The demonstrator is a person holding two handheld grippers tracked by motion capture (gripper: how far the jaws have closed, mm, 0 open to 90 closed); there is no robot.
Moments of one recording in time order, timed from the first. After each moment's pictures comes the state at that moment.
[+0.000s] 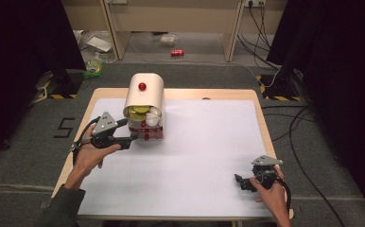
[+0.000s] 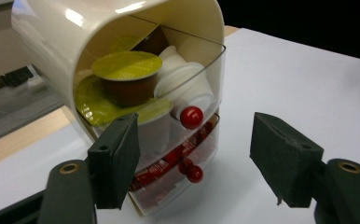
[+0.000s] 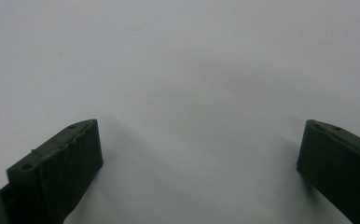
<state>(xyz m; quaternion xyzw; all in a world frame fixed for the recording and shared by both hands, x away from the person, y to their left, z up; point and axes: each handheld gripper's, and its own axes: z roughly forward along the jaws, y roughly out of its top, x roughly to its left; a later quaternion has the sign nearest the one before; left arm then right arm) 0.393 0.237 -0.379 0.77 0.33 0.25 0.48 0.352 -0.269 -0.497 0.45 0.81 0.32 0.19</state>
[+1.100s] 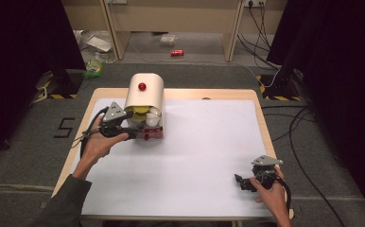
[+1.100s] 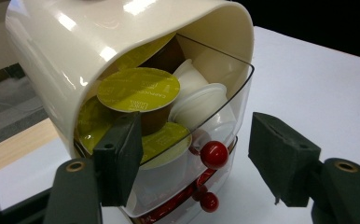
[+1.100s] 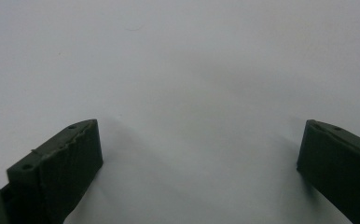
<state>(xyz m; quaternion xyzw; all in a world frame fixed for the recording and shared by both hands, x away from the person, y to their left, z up) 0.423 0.222 -0.372 0.78 0.35 0.25 0.46 0.352 -0.269 -0.497 0.45 0.81 0.32 0.18</state>
